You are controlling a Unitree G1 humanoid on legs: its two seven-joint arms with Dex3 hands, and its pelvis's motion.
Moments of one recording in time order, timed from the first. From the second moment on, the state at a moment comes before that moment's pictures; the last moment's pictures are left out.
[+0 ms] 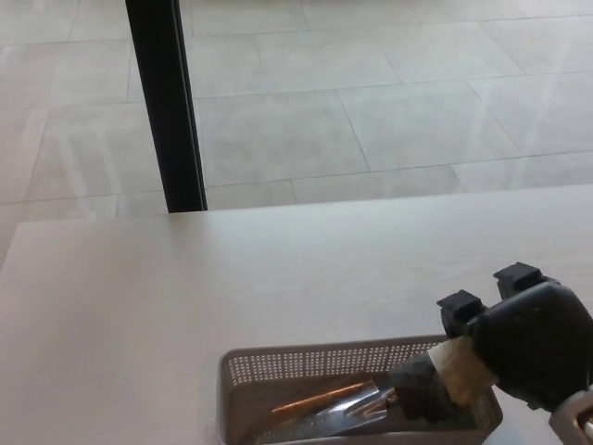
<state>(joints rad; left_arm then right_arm) -0.10 0.64 0.23 1.32 -0.04 0.03 -0.04 -0.18 -0.58 0.40 0.00 -1.16 0.01 -0.21</state>
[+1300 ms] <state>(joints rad) -0.07 0.64 0.24 1.32 -0.04 0.03 -0.04 -0.22 -0.46 -0.16 0.10 -0.69 -0.04 -0.17</state>
